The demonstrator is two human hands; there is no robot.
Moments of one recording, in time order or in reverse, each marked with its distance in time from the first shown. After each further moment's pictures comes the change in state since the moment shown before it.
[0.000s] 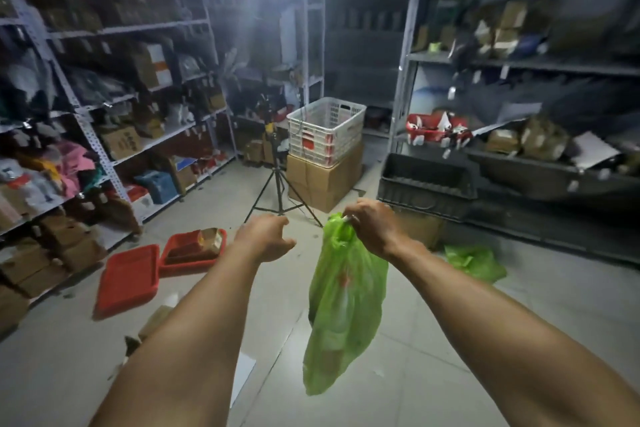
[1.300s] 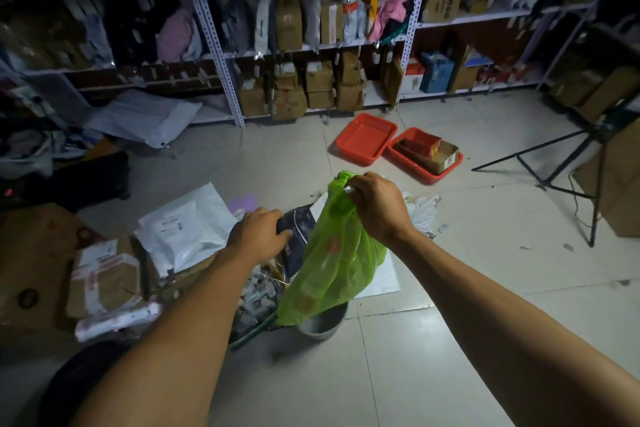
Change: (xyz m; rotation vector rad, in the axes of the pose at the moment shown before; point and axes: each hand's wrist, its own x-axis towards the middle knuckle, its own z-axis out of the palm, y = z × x) left_hand -0.201 -0.290 0.252 -0.265 0.110 -1.057; right_hand 0.047 -0.291 0.354 0.580 -0.367 -0.719
